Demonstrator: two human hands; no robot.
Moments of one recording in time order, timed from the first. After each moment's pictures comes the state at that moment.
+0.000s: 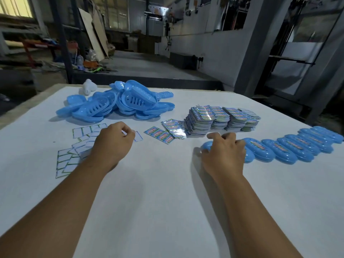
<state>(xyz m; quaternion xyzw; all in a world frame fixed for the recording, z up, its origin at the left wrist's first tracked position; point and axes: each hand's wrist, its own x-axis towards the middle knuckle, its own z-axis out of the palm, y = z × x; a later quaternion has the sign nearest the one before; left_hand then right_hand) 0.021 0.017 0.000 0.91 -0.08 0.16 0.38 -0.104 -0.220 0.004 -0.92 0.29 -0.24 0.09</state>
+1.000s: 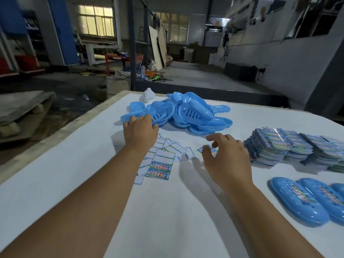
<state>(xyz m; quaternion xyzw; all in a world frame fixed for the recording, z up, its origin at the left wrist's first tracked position) 0.119 0.072 0.004 0.95 0.04 0.29 0.14 -0.009 -0.137 0.012 -0.94 0.05 -0.28 0.21</state>
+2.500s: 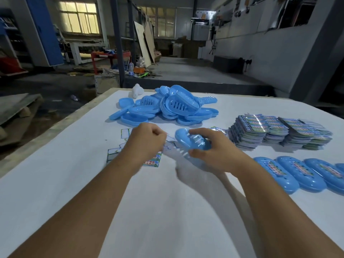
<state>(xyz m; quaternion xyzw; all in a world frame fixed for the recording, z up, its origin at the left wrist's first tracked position) 0.008 0.040 0.025 0.87 -0.04 0.09 0.49 -0.019 -0.171 0.018 -0.92 -0.07 -0.08 0.38</state>
